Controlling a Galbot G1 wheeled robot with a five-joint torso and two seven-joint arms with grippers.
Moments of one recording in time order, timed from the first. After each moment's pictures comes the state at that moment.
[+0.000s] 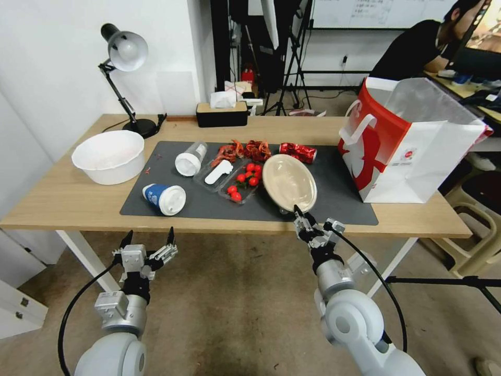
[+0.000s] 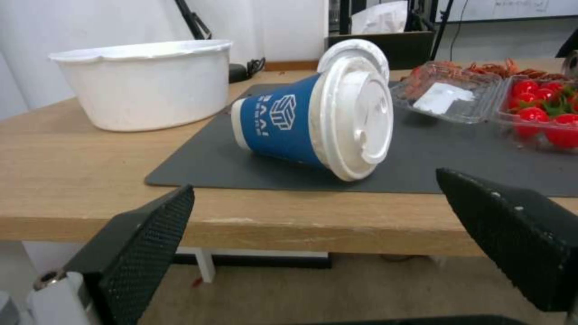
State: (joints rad) left arm 1.66 -1.55 -0.66 -2.15 -0.12 0.05 0.02; right arm -1.36 1.25 0.21 2.08 0.84 -0.04 0.38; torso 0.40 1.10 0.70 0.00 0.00
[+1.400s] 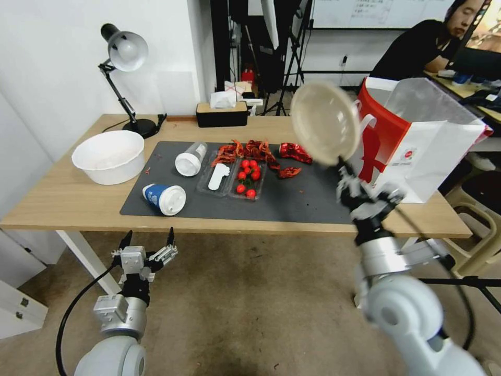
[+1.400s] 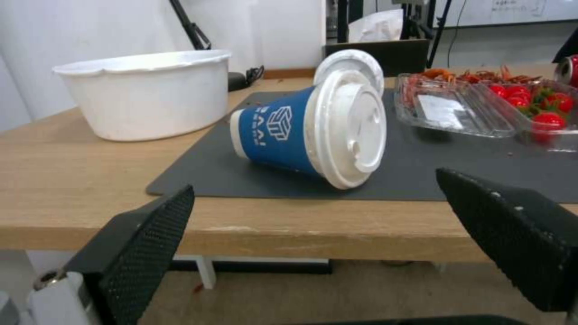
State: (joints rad) left arm 1.67 -1.55 -0.65 -2.16 -0.10 0.04 0.02; right arm -1.31 1.14 0.49 2.28 0.80 0.09 0.17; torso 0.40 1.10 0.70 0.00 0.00
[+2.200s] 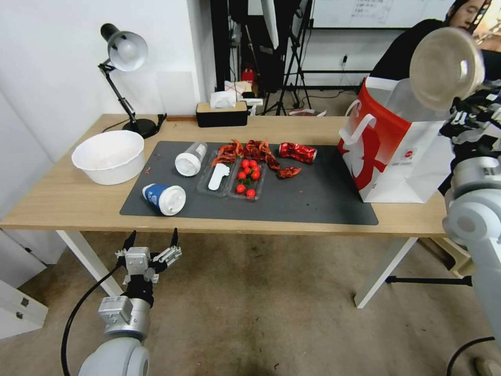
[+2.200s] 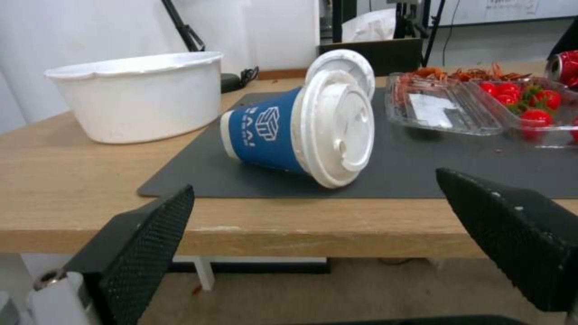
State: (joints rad) left arm 1.68 -1.56 -0.64 -2.17 -0.08 0.03 0.03; right arm -0.95 0.89 0.64 2.02 0.84 -0.29 0.56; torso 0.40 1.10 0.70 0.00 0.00
